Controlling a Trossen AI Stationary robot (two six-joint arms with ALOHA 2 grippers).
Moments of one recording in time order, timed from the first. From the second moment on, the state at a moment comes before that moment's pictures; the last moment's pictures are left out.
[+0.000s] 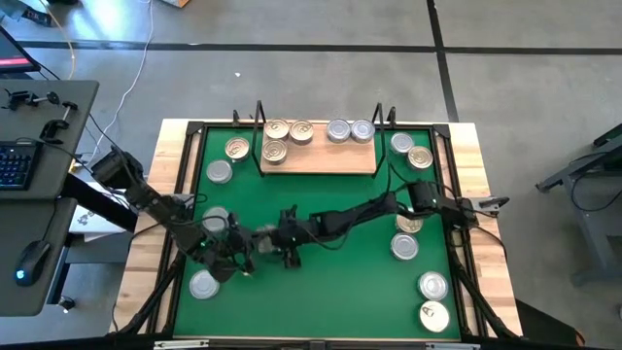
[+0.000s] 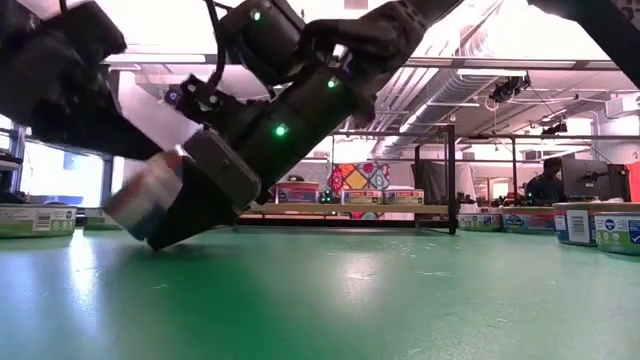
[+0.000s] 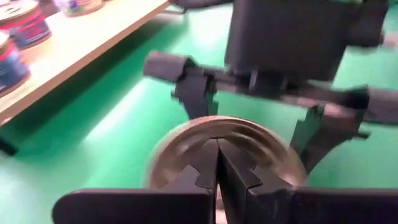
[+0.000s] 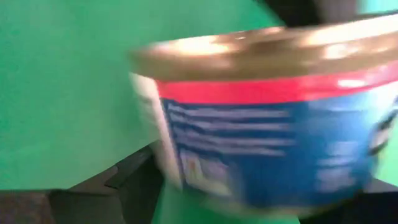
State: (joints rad) left arm -0.71 1.43 0.48 0.07 -0.99 -0.72; right arm 0.17 2.34 1.61 0.01 0.04 -0.04
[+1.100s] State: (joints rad) left arm -0.82 1.56 0.64 -0.39 -0.91 -1.22; right arm 0.27 2.30 1.65 -0.08 0.07 0.04
